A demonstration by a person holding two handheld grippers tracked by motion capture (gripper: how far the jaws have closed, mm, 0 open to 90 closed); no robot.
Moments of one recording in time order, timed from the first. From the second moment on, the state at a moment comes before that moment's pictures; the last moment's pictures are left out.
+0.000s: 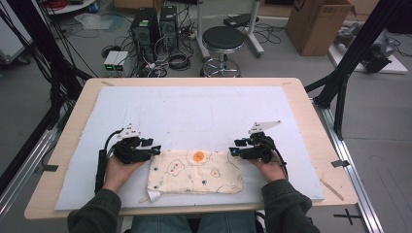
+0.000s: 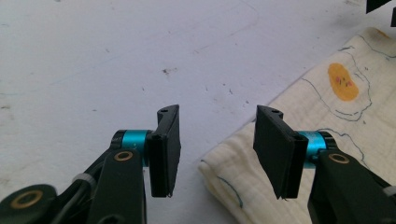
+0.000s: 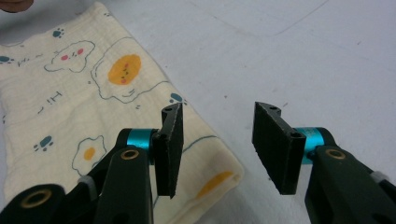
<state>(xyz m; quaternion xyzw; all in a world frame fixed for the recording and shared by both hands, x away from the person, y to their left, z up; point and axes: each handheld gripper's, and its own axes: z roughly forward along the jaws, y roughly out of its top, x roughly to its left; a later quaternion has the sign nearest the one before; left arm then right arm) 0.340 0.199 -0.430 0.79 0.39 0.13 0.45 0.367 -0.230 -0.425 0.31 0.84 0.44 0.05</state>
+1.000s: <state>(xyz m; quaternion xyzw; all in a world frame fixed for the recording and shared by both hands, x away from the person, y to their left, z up) 0.342 0.194 -0.437 0.82 0.38 0.11 0.41 0.374 -0.228 -0.437 0.30 0.86 0.41 -0.02</state>
